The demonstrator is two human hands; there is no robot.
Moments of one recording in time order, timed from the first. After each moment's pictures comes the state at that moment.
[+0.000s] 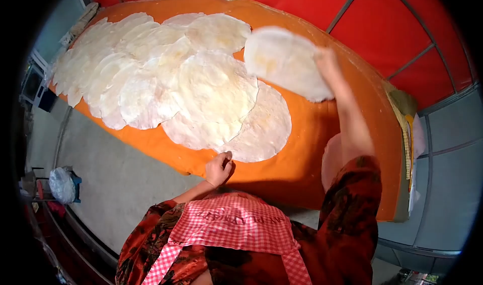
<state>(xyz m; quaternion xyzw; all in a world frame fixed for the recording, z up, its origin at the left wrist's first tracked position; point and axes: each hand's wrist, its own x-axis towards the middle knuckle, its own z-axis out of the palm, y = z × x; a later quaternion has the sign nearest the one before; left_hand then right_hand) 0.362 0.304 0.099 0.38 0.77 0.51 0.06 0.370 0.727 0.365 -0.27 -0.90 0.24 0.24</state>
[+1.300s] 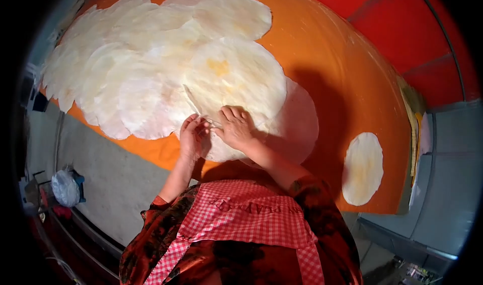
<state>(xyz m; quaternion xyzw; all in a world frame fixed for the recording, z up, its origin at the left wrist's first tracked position) 0.154 0.294 0.138 -0.17 0.36 0.86 0.33 0.239 0.431 0.135 -0.08 -0.98 0.14 0.14</state>
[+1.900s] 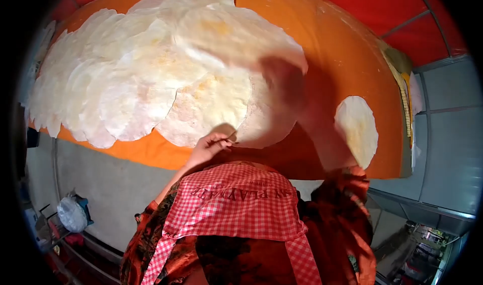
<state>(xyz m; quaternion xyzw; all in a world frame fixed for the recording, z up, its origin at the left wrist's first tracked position) 0.239 0.282 0.134 0.30 0.53 0.60 0.51 0.334 0.547 0.306 -0.28 -0.80 0.50 0.16</state>
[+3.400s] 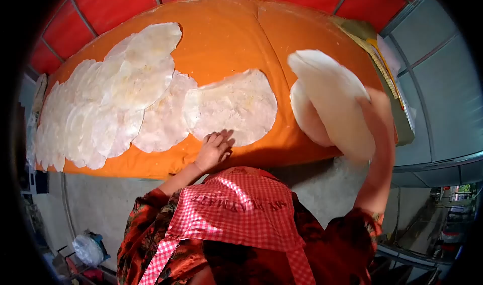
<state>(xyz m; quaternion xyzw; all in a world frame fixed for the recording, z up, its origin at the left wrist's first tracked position) 0.388 0.348 0.144 0.77 0.58 0.28 0.01 0.730 0.552 0.443 -0.51 -0.81 0.14 0.24</state>
